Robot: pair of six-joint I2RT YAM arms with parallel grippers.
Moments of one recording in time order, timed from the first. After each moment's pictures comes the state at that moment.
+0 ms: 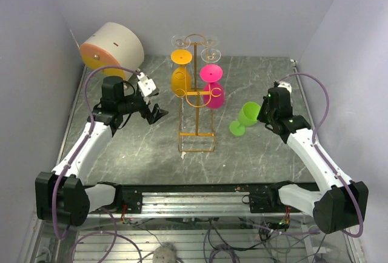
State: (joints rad) left arm -0.18 1.18 0.88 -0.13 0.82 0.50; right arm 0.25 1.10 0.87 -0.46 0.27 0.39
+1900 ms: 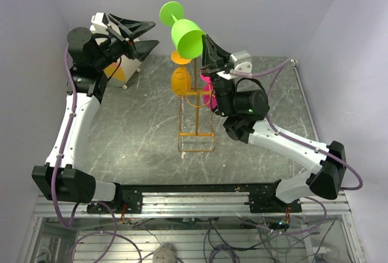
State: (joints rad) left arm -0.09 1.35 1.49 0.02 0.67 -1.58; right arm 0.99 1.43 1.28 0.98 0.43 -0.45
